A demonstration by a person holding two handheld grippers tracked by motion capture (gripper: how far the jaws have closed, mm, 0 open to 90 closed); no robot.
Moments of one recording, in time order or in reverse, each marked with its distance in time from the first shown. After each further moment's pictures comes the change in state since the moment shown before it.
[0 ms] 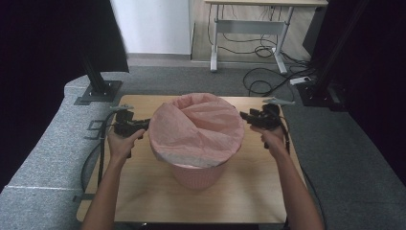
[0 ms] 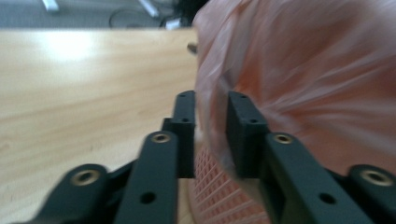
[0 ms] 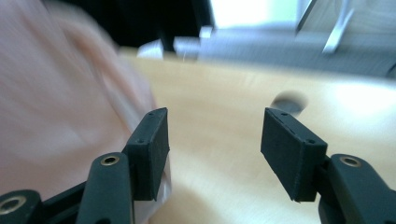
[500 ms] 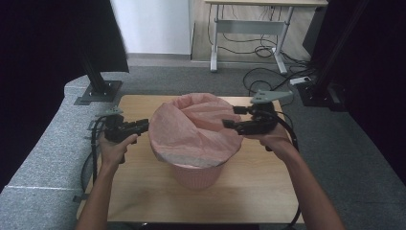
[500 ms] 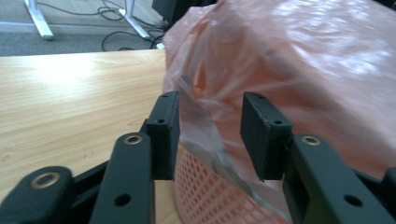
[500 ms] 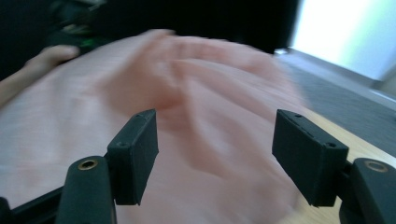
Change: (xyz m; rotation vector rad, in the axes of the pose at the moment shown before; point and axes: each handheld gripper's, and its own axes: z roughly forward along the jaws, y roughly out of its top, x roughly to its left) left arm -0.019 -0.010 -0.034 -0.051 -0.021 0.052; right arm 0.125 0.054 -0.059 0.092 0.331 -0.343
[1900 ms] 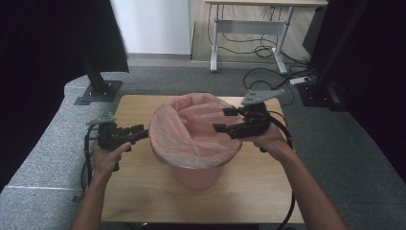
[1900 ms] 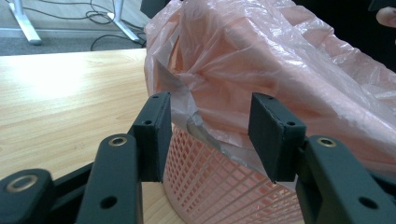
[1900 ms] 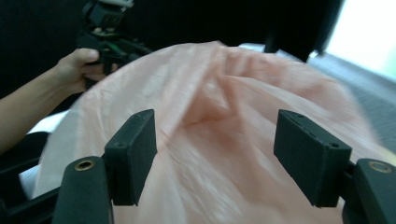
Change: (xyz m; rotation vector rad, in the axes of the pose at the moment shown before) left arm -0.007 -0.012 -0.020 -0.017 -0.033 0.014; right arm 0.015 0.004 -0.008 -0.026 0.041 -0.026
